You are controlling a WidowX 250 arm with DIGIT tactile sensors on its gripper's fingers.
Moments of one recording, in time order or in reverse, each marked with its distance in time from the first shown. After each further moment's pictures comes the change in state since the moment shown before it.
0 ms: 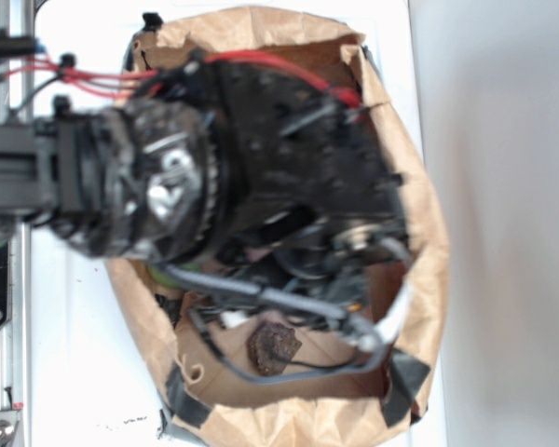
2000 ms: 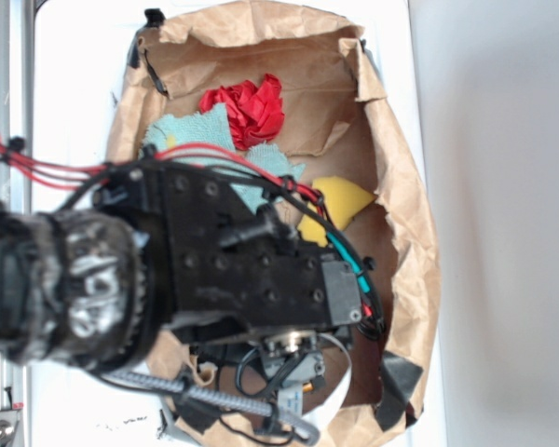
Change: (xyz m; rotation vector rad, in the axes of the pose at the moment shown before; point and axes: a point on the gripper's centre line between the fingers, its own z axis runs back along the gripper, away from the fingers) arm 0.033 -0.027 -0.015 0.041 -0.029 -0.180
